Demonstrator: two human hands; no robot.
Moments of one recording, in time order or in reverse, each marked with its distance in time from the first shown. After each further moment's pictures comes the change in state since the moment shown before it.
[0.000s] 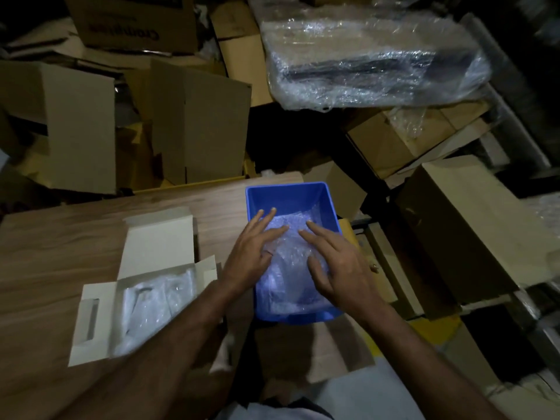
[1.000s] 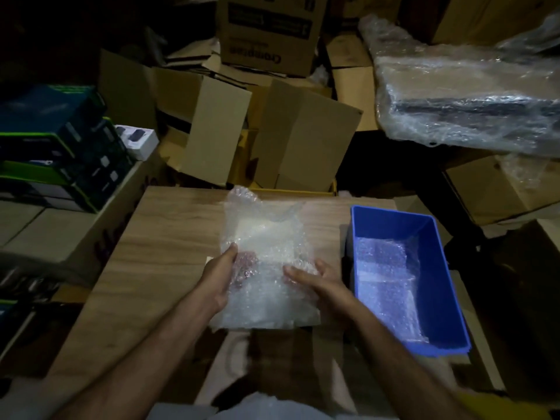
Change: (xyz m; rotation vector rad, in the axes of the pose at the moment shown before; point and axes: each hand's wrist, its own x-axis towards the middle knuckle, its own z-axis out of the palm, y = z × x) left_hand -0.150 -0.083 -0.174 -1.000 0.486 -1.116; right_hand 0.058 -0.177 0.128 1.217 -0.533 0.894
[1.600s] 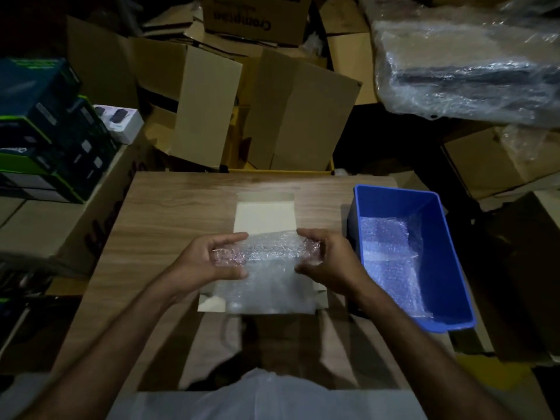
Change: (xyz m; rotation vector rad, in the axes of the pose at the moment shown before) left_hand -0.008 0.028 -0.064 0.552 -0.426 0.393; right_hand 0.005 -0.022 0.008 -0.888 0.176 -0.368
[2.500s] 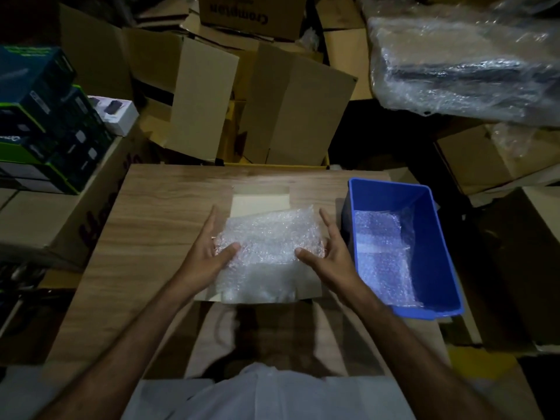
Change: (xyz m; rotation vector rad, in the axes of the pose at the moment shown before) left_hand 0.002 -0.027 0.028 -0.130 0.217 0.109; right_hand -0.018 0.028 0.018 0.576 0.084 0.074
